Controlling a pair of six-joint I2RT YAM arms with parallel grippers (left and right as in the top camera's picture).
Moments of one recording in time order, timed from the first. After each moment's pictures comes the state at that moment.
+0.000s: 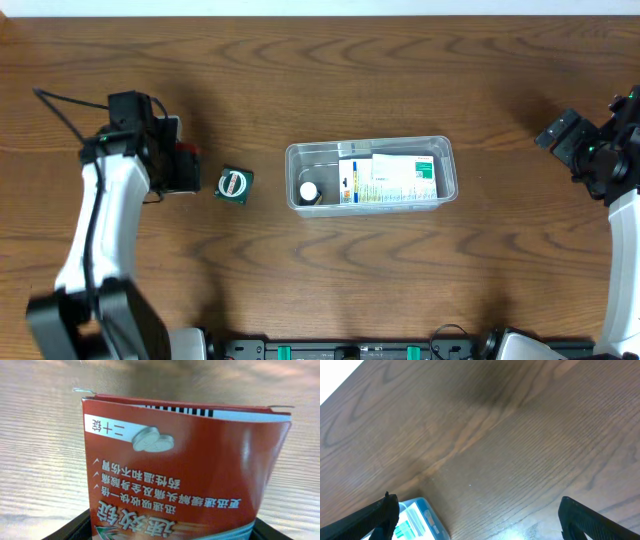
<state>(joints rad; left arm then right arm) 0.18 1.53 1.14 -0.91 0.04 0.10 -0.34 1.34 1.24 -0.88 -0.08 0.41</state>
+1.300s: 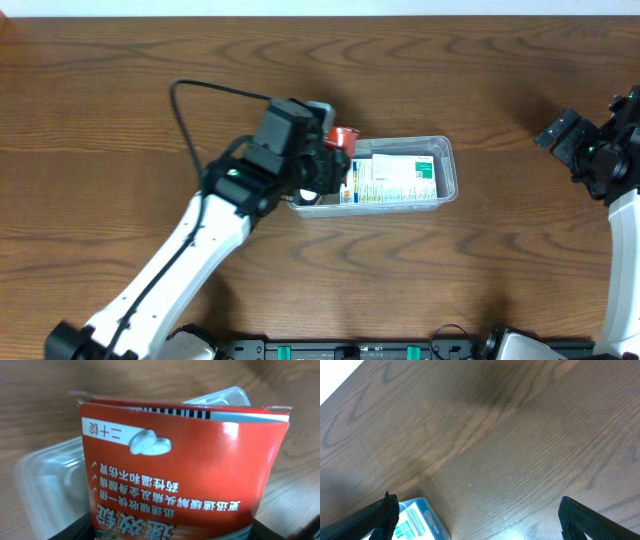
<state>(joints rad) -0.54 1.41 1.14 -0.60 0.24 -0.35 -0.34 1.34 1.24 -0.88 -0.08 0.41</state>
